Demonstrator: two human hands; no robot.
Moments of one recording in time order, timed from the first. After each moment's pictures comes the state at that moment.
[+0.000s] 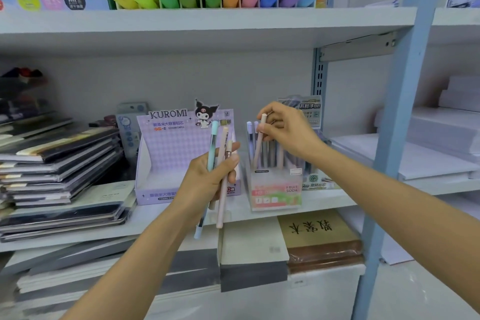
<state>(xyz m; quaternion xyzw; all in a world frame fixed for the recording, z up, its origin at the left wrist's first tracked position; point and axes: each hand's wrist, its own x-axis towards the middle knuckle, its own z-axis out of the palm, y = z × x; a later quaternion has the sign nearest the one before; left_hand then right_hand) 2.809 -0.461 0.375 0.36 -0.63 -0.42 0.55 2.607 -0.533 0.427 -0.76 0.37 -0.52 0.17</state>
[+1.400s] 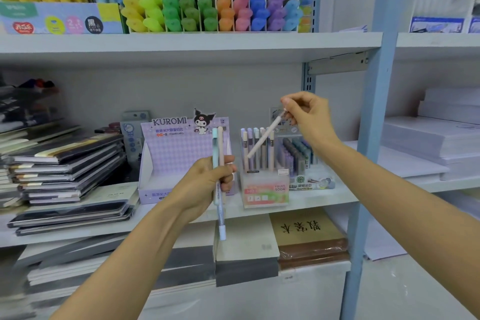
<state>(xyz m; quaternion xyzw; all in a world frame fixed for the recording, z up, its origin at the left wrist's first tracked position) 2.800 -0.438 0.392 0.35 -0.57 -0.53 0.52 2.571 -0.498 0.455 -0.63 0.36 -0.67 0.16</state>
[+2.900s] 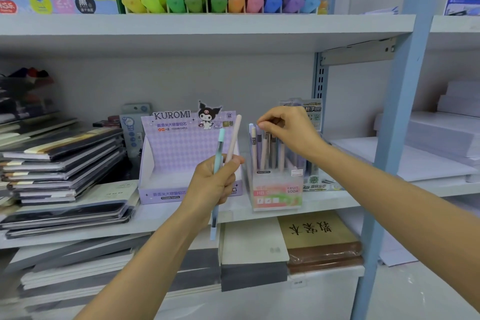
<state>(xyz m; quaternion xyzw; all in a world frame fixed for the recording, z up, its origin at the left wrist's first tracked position) 2.802 -0.460 0.370 0.37 -0.58 -0.46 0.56 2.605 -0.530 0.437 -0.79 0.38 -0.48 0.00</state>
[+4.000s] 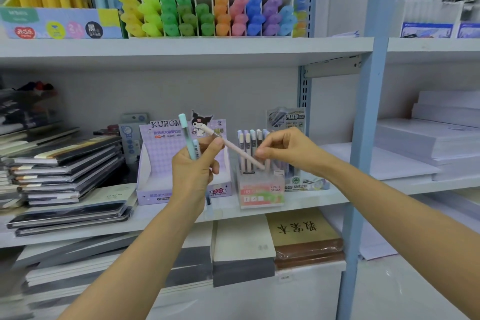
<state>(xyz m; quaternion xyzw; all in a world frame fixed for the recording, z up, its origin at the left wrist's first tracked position) 2.788 -0.430 0.402 0.33 -0.48 -0.39 0.72 2.575 -0.468 0.430 -0.80 0.31 -0.41 0.32</state>
